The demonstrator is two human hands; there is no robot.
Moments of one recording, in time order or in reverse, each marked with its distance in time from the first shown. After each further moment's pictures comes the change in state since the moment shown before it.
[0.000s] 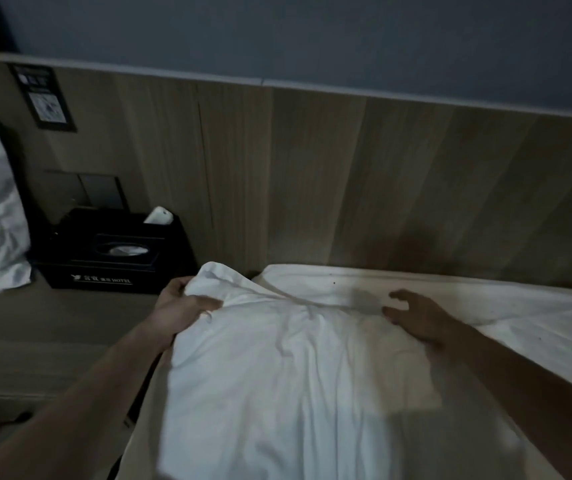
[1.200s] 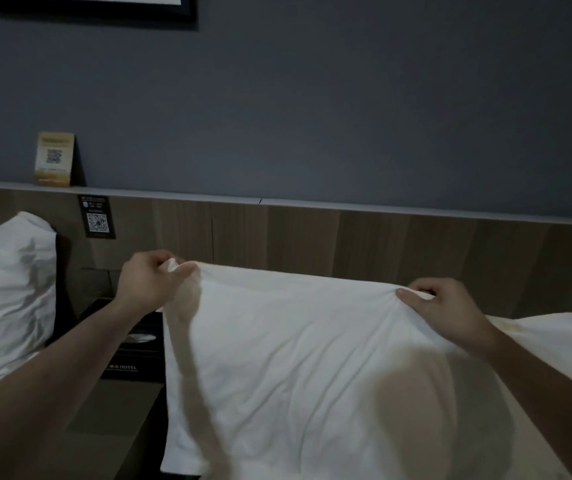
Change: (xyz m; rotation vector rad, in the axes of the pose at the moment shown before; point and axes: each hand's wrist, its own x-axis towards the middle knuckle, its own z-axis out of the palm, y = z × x) left_hand -0.067 0.199 -0.043 0.447 0.398 0.653; right_hand -0.068 -0.063 -0.178 0.268 0.542 -0.581
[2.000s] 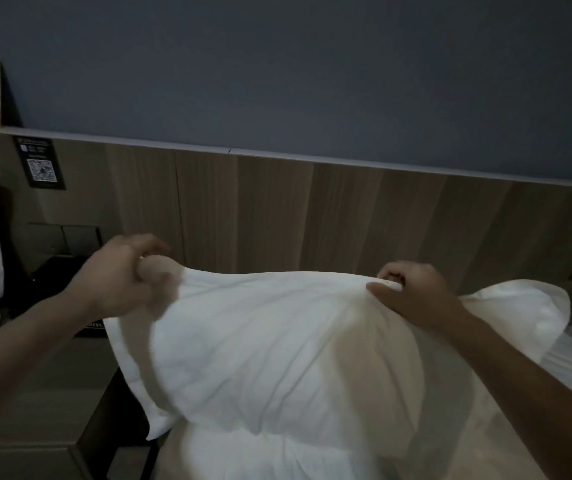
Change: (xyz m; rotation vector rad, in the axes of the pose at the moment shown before) left_hand -0.046 -0.031 0.006 0.297 -0.342 0.419; right_hand -0.059 -0.003 0.001 -0.282 -0.091 -0.035
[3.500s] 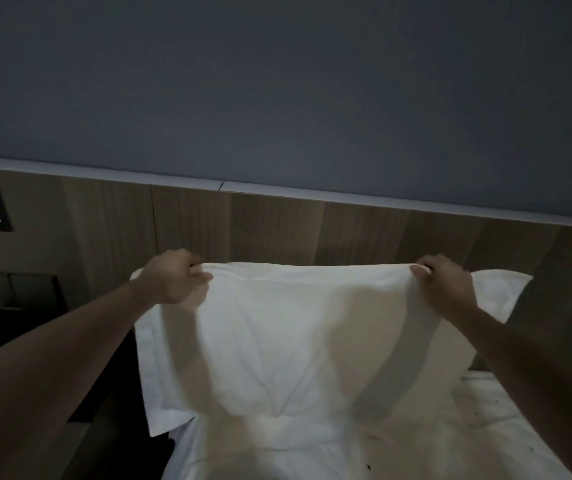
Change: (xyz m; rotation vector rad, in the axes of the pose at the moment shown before) left_hand 0.216 -0.021 0.090 0.096 -0.196 -0.097; right_hand 0.192 0.117 0.045 -0.191 0.157 0.287
